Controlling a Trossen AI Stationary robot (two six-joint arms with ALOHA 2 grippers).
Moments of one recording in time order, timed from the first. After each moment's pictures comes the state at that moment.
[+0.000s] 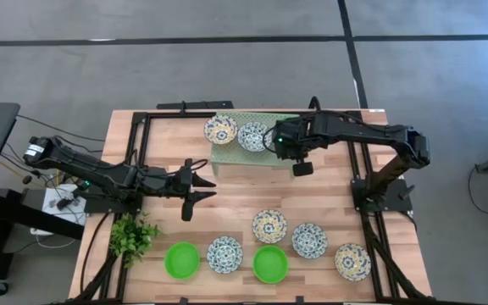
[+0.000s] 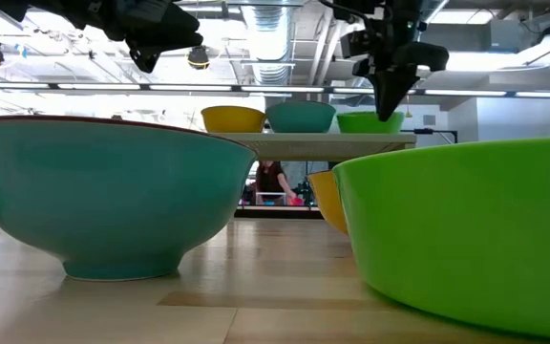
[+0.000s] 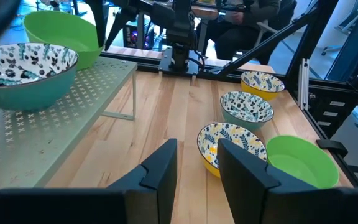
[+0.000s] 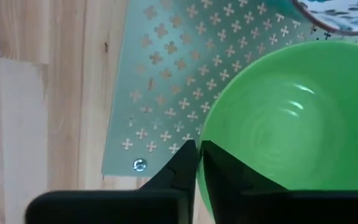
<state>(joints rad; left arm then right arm) -0.27 0.99 0.53 0.21 -0.29 -0.14 -0.21 1.56 1.42 -1.18 0.26 -0.43</state>
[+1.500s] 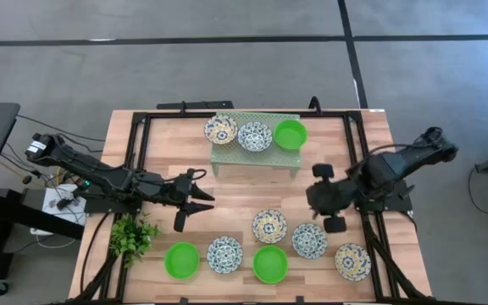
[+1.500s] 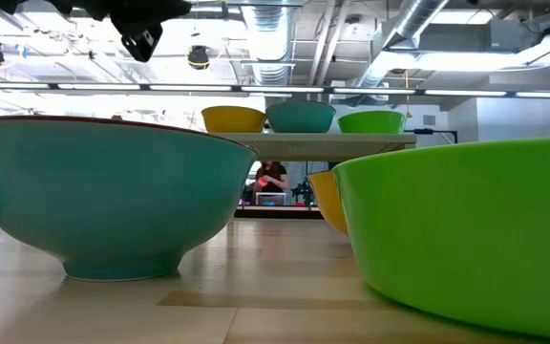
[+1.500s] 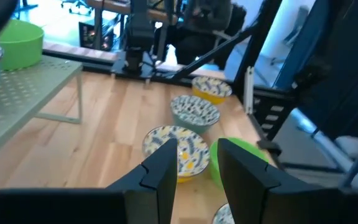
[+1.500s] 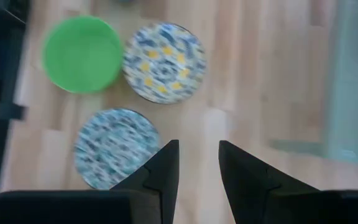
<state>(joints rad) -0.36 0.99 0.53 0.27 -0.21 -0.22 0.47 1.27 1.36 -1.21 0.21 0.29</state>
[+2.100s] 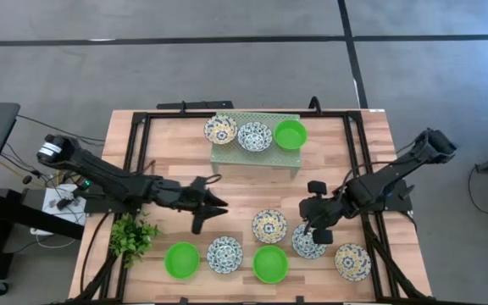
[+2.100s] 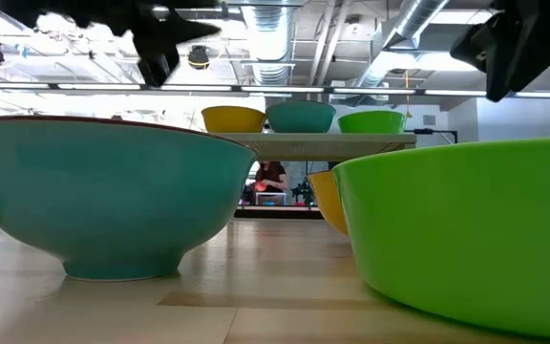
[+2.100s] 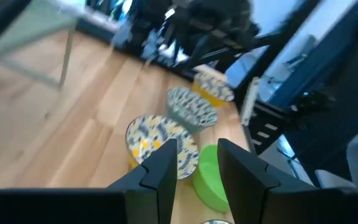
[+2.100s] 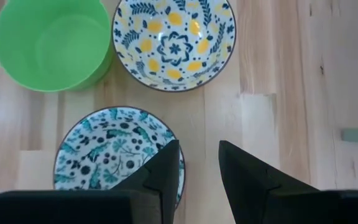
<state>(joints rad) -0.34 1.25 0.57 0.44 -0.21 -0.49 0.52 1.28 0.96 -0.83 0.23 0.45</state>
